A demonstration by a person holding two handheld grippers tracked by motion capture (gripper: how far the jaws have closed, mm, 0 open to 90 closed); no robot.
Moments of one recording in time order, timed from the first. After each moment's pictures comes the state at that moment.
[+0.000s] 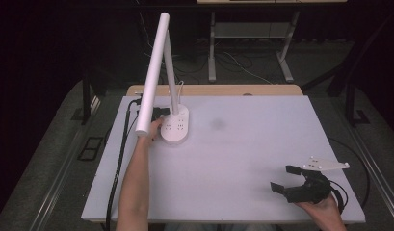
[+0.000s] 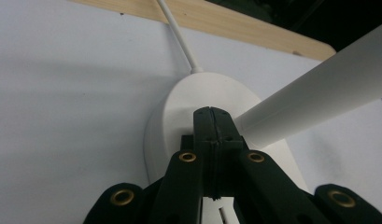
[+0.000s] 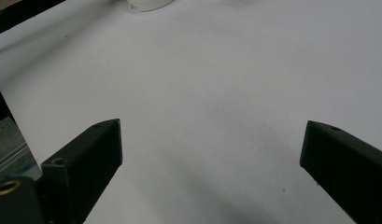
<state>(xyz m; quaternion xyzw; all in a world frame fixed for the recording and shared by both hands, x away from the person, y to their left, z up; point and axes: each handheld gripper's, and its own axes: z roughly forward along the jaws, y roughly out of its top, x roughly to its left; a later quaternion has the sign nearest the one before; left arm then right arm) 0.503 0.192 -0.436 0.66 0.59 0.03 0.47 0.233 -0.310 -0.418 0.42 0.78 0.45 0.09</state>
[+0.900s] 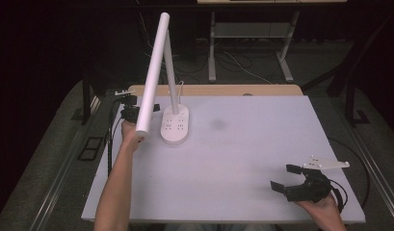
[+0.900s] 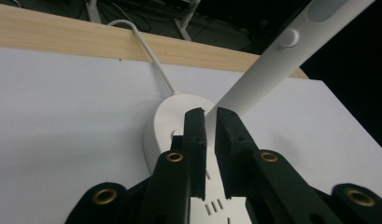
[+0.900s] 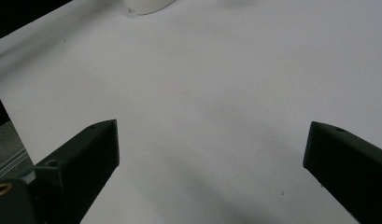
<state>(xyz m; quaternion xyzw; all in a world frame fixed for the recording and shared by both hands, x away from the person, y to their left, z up) 0.461 0.224 -0.396 0.66 0.54 0.07 0.52 0.235 -0.310 -0.418 0.42 0.78 0.46 0.09</state>
